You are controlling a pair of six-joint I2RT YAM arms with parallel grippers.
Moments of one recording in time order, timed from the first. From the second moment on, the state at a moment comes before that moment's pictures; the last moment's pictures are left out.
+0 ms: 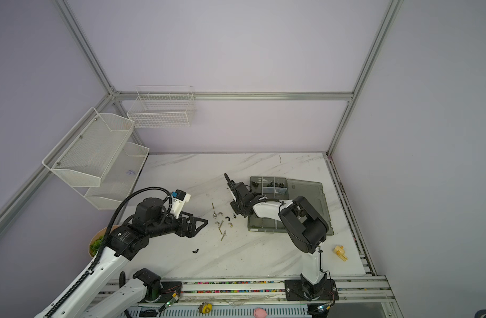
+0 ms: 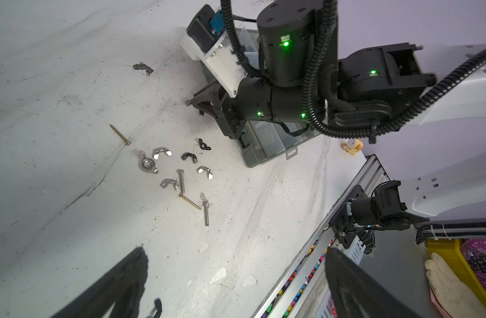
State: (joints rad) left arm -0.43 0.78 0.78 -0.65 0.42 -0.31; right arm 0.74 1.86 1.10 -0.04 0.17 0.04
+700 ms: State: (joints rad) left arm -0.43 0.78 0.78 -0.65 0.42 -0.31; right arm 0.46 1.67 0.97 0.04 0.25 0.26
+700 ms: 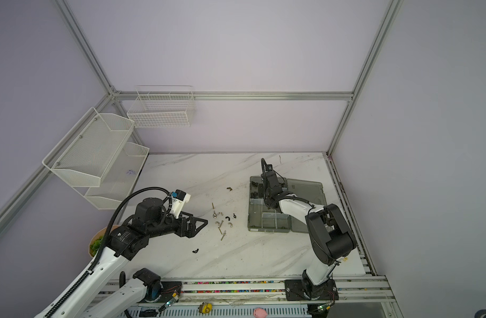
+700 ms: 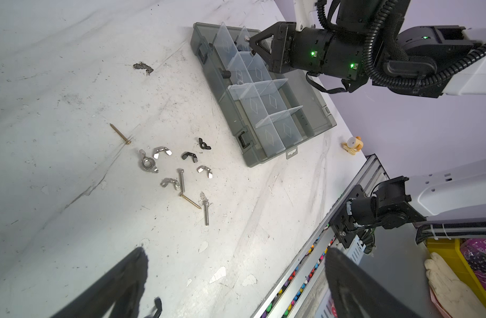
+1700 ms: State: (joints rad) left arm -0.43 0.78 0.78 -0.65 0.42 -0.31; right arm 0.46 1.62 0.93 0.08 0.23 0.24
